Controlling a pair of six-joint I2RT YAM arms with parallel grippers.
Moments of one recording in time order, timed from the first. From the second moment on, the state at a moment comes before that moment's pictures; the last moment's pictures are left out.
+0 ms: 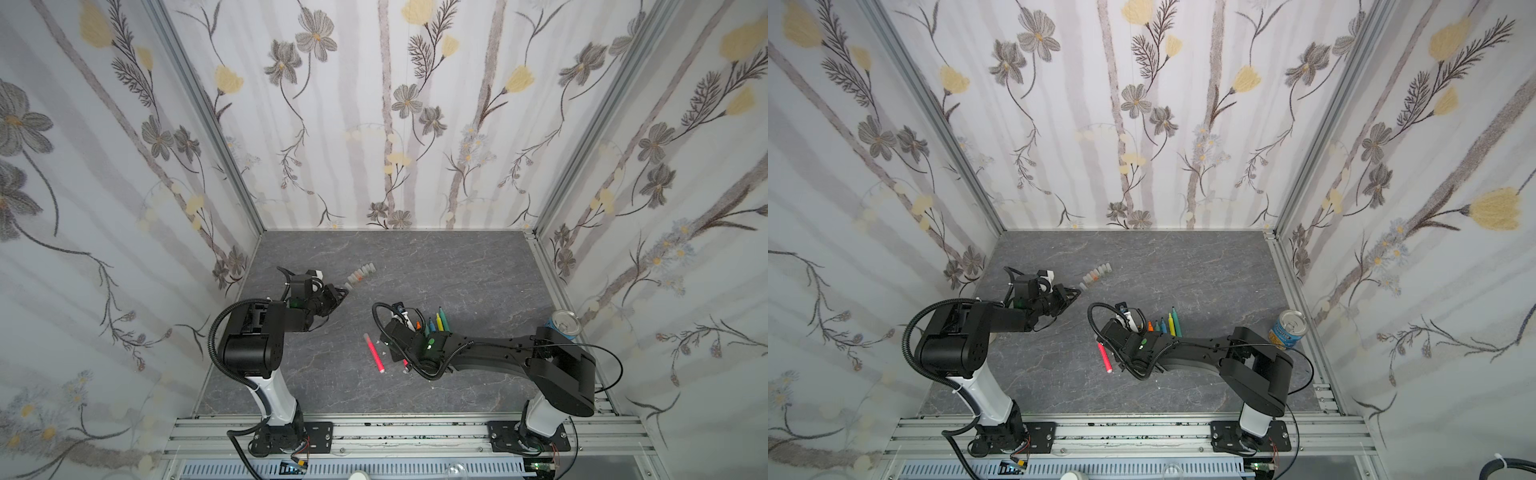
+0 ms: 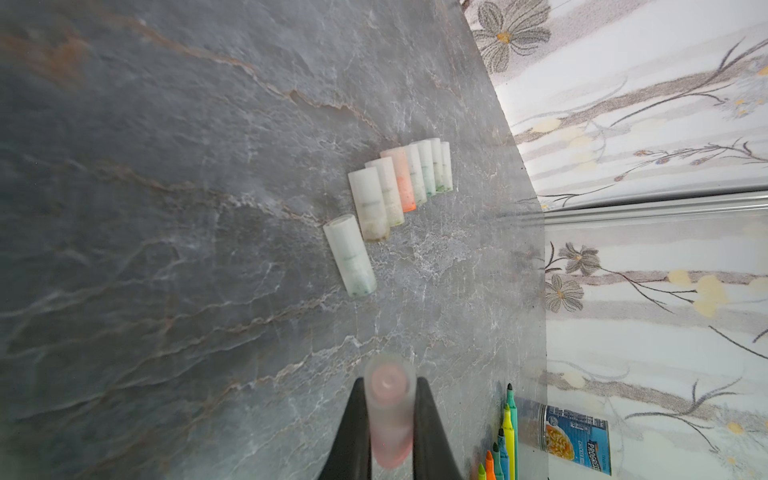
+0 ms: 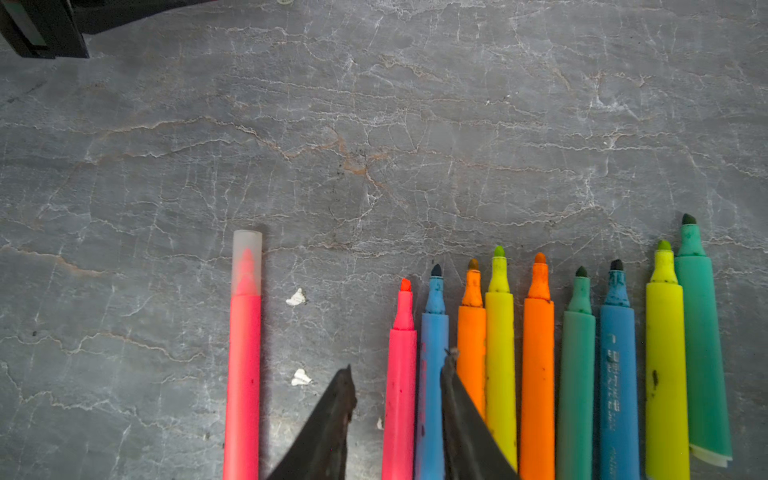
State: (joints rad) left arm -0.03 1.79 0.70 0.48 0.60 -0.81; right arm 1.14 1.71 1.02 -0.28 0.47 0.65
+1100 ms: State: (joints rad) left arm -0.03 1.90 0.76 0.47 0.58 -0.79; right arm 1.14 1.68 0.96 -0.23 0.43 0.65
